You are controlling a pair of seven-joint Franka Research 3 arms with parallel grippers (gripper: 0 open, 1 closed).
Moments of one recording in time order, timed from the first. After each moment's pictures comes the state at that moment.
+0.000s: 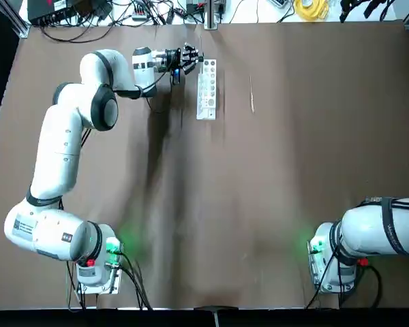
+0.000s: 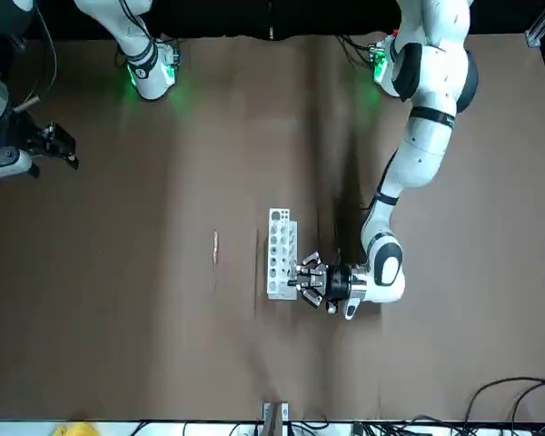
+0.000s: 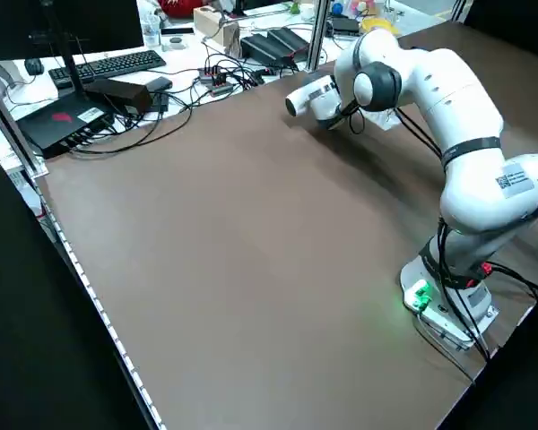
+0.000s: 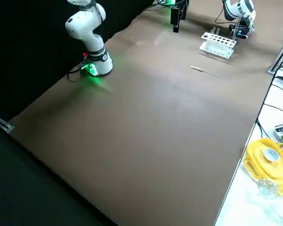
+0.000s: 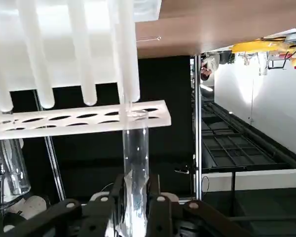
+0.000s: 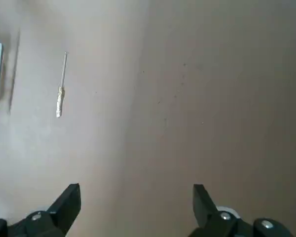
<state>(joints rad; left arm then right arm) -0.24 1.17 -0.10 -1.18 -1.77 1.71 -0.67 0.00 -0.08 0.03 -1.72 0.02 1.68 -0.15</state>
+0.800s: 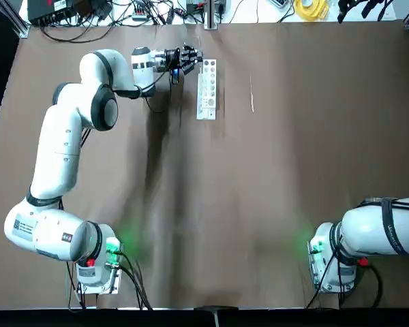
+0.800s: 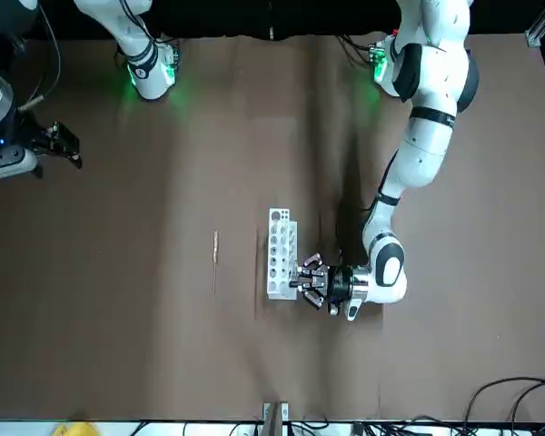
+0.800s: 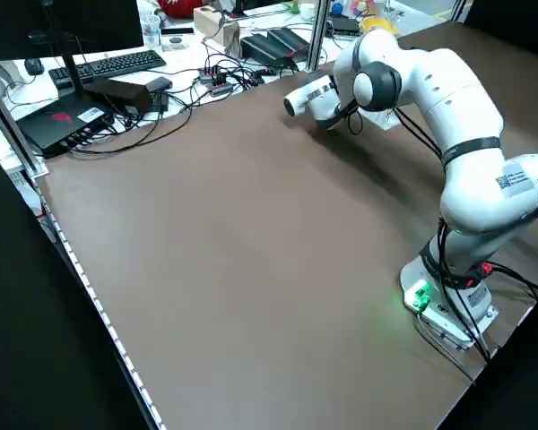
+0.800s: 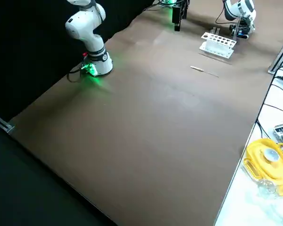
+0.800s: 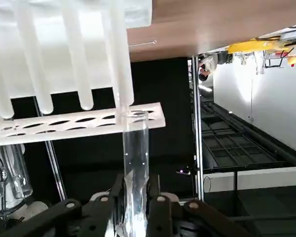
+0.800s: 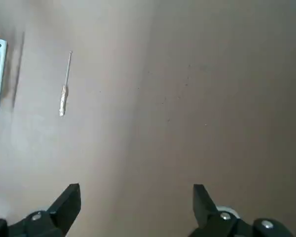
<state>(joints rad) -0.24 1.17 -0.09 -1.18 -1.77 1.71 -0.64 0.03 -0.08 0.03 -1.72 0.02 1.68 -0.15</state>
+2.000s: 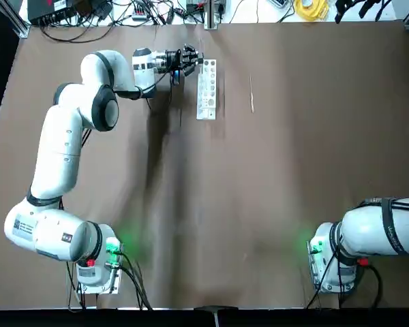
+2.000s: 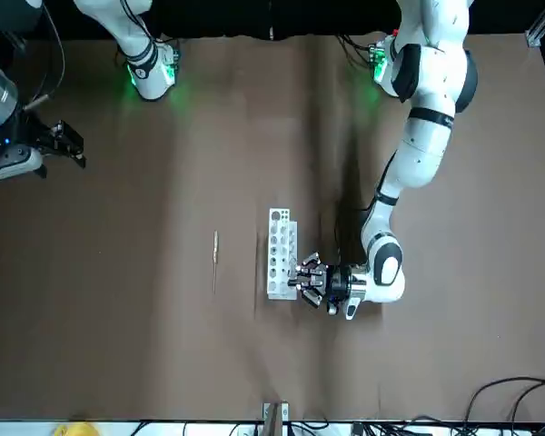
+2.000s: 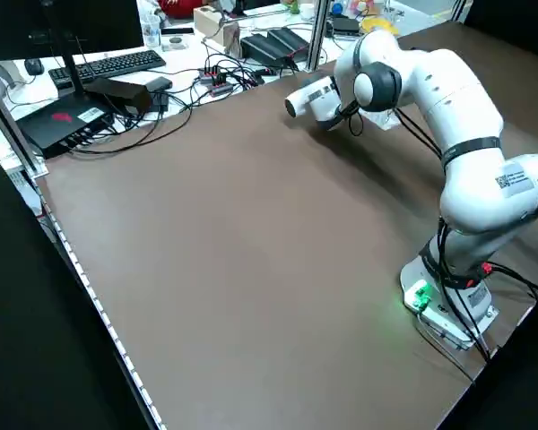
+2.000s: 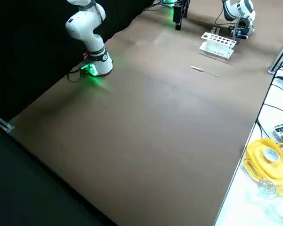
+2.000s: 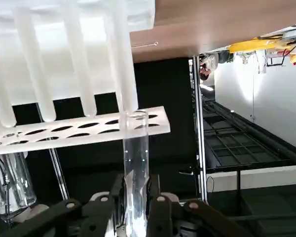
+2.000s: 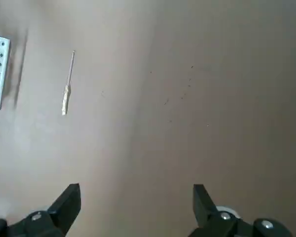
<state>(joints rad) -0.25 1.17 -0.09 -1.18 -1.77 1.71 -0.62 0.03 -0.08 0.03 -1.72 0.02 1.68 -0.15</state>
